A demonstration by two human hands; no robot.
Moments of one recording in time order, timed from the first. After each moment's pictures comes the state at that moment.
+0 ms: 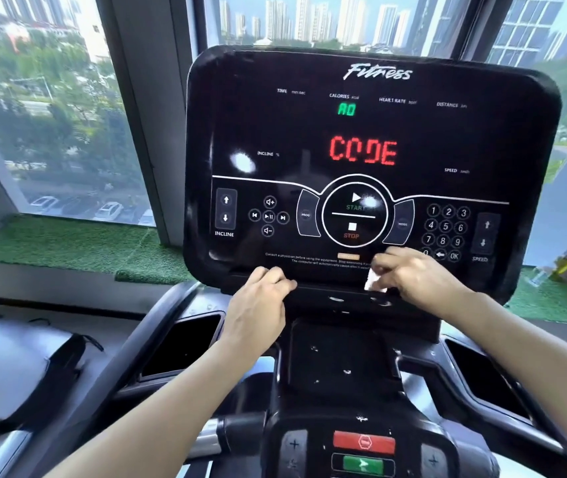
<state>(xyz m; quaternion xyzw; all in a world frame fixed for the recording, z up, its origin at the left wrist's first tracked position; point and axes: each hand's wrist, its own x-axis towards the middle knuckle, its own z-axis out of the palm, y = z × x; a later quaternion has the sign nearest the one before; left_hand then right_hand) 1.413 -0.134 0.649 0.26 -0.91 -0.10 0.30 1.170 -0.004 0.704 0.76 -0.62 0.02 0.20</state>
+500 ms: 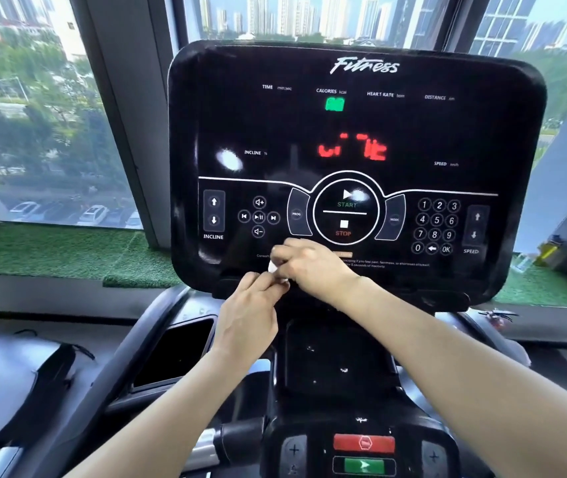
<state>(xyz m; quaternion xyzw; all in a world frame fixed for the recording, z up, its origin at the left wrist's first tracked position) 1.414 -0.137 0.642 0.24 -0.91 -0.09 0.33 1.255 -0.103 0.687 0.80 -0.55 0.10 0.19</state>
